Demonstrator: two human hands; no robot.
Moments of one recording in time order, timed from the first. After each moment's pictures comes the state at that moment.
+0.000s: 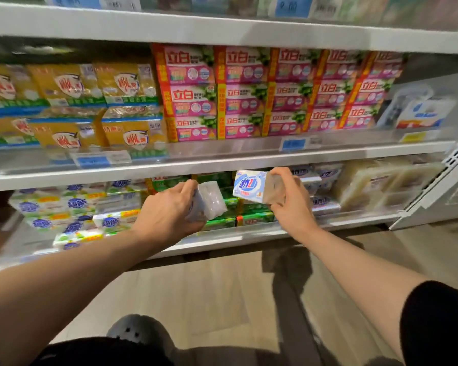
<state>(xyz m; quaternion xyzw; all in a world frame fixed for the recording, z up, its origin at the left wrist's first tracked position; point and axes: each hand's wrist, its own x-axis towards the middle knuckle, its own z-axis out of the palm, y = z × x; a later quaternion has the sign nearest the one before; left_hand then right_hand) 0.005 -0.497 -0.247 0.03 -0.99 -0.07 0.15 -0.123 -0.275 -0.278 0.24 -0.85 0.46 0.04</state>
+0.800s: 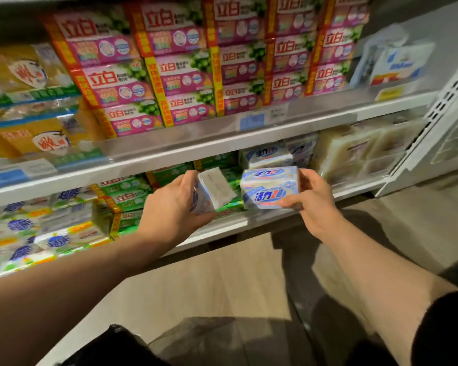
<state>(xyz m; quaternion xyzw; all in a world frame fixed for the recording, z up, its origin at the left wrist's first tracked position) -0.057 -0.427 -0.269 0.02 -0.98 -0.13 0.16 -0.174 -0.193 -0.324 -0.05 -0.62 0.77 -0.09</state>
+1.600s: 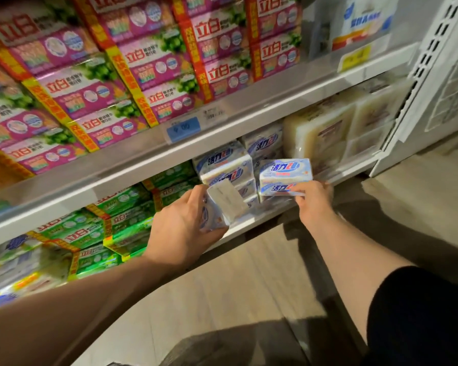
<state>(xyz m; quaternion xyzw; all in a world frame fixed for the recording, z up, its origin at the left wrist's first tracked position) -0.128 -0.341 -0.298 -0.05 -0.98 -0.11 0.13 -0.265 -0.138 -0.397 -0.29 -0.41 0.86 0.03</state>
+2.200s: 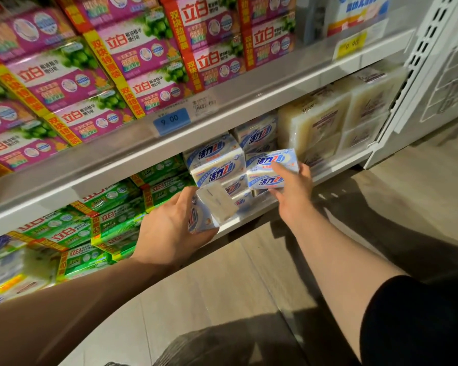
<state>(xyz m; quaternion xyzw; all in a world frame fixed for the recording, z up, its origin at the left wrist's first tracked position) -0.128 -0.353 -0.313 -0.06 -0.98 -0.12 0.12 -0.253 -0.155 -0.386 -0.25 -0.43 0.87 -0.03</state>
